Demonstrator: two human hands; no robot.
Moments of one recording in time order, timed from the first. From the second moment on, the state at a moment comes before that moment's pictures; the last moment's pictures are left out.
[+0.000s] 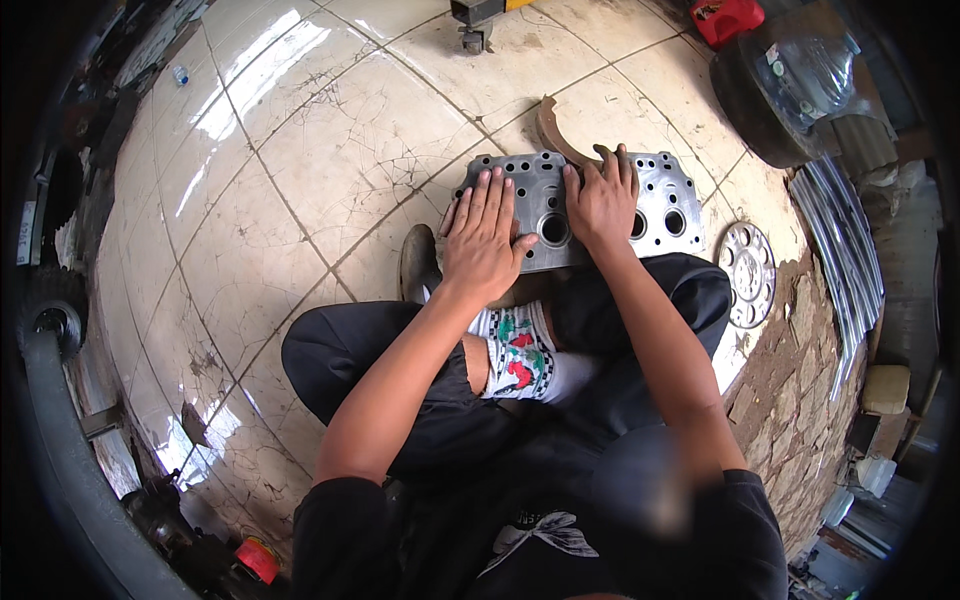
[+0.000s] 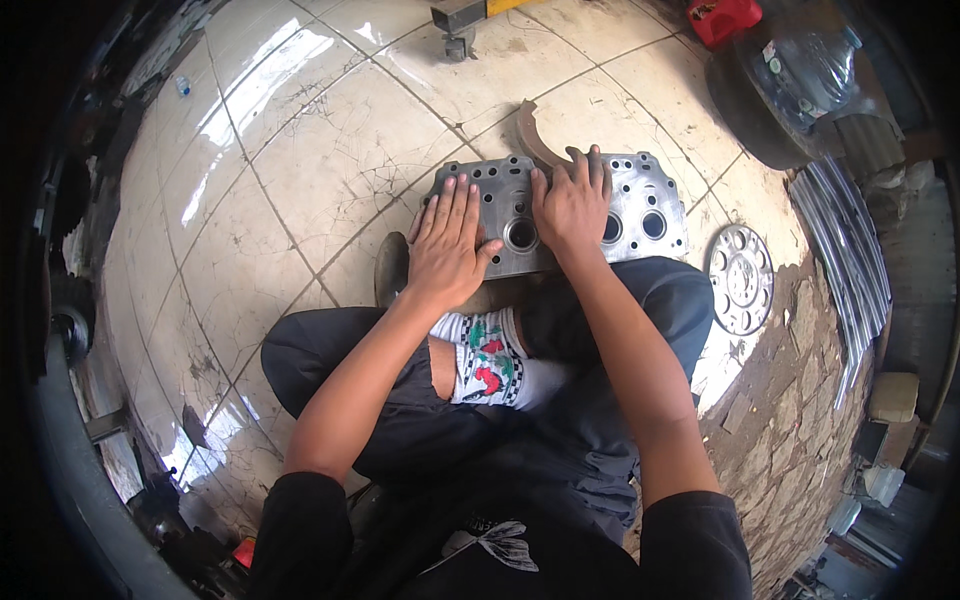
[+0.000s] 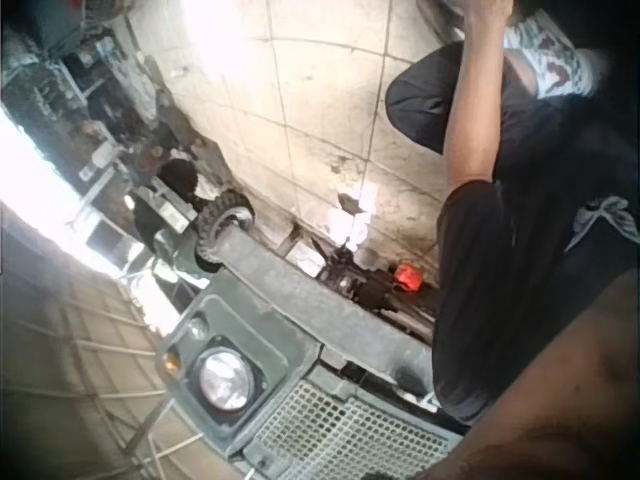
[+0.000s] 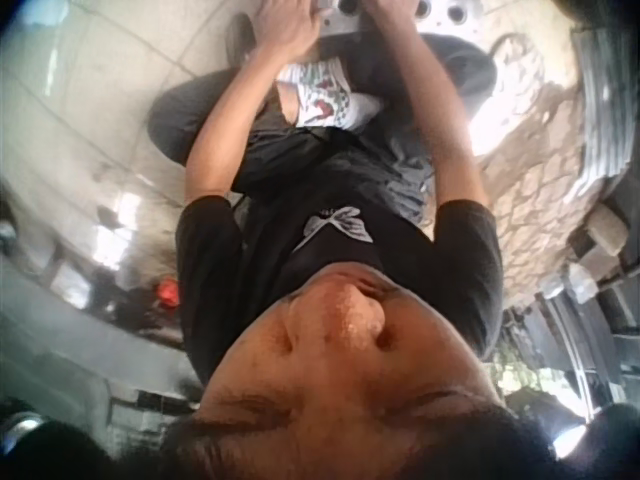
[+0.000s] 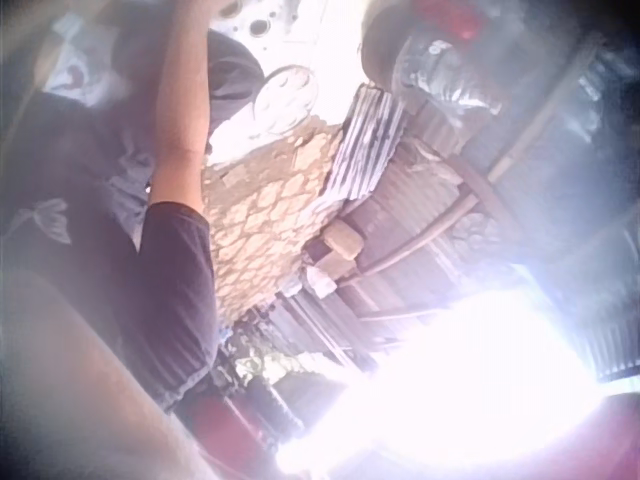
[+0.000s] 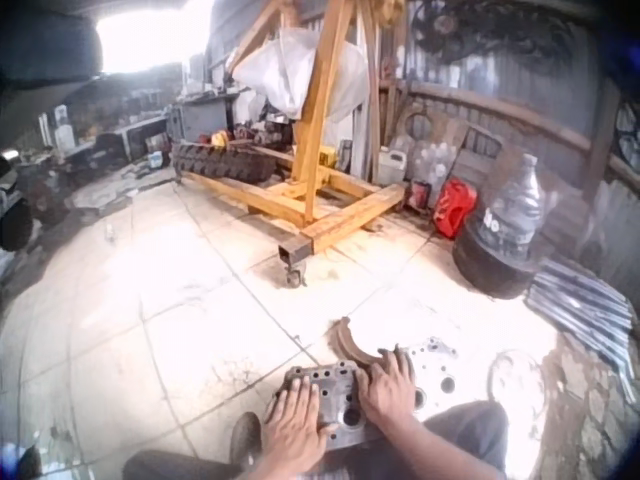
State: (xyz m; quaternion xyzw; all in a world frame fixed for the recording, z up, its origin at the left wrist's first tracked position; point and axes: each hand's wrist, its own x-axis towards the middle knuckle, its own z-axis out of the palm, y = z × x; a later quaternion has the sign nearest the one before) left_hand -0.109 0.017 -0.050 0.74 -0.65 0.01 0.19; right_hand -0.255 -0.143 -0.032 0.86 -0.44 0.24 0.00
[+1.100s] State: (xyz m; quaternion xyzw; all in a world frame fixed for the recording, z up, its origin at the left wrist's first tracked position) left_hand -0.167 -0.013 -0.043 0.81 -0.56 0.05 0.17; right_hand -0.281 -0.239 0.007 0.87 -0.42 0.24 -0.06
